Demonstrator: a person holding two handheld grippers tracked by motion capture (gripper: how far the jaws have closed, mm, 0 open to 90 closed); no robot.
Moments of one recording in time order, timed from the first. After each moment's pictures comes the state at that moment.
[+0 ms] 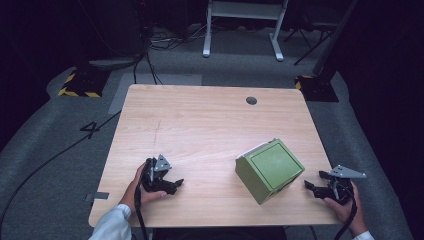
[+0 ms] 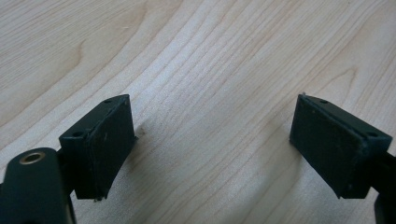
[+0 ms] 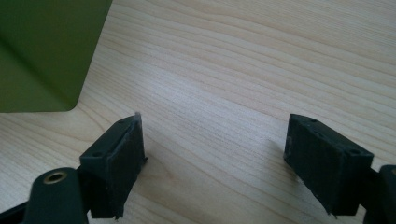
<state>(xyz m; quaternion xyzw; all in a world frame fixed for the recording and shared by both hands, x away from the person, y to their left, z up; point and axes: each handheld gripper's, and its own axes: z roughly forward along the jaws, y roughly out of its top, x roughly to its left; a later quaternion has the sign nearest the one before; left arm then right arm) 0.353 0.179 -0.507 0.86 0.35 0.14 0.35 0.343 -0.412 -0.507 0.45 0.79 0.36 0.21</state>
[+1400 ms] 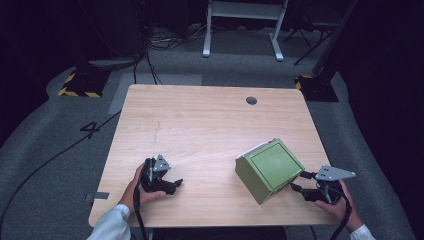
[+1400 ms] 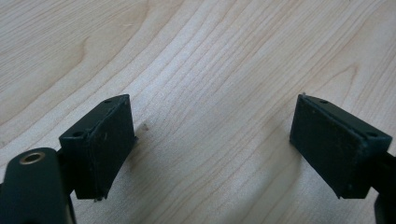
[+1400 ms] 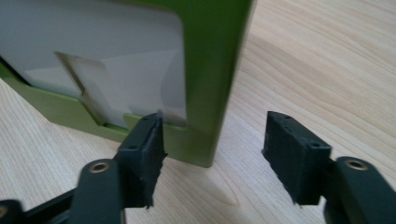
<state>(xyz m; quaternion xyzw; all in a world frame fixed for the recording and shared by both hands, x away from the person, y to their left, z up) 0.353 0.181 -0.507 0.86 0.35 0.14 0.35 0.330 -0.357 -0.472 0.31 0.84 0.40 0.17</state>
